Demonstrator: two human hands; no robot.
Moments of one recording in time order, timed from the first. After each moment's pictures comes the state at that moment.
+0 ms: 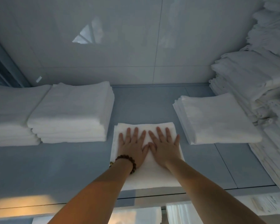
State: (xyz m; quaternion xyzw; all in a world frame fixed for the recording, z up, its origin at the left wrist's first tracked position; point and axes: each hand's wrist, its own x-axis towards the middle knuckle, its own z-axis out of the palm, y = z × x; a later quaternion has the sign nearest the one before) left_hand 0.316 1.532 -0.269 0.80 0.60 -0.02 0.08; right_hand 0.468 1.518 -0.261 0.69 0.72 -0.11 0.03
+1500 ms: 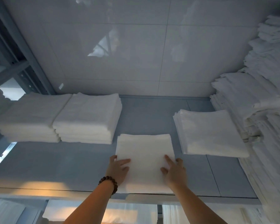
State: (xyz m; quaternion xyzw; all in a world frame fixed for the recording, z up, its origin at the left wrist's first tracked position) left_hand 0.269 1.456 -0.243 0.57 0.71 0.18 0.38; right_hand 0.505 1.444 -0.240 0.78 0.57 -0.25 -0.07
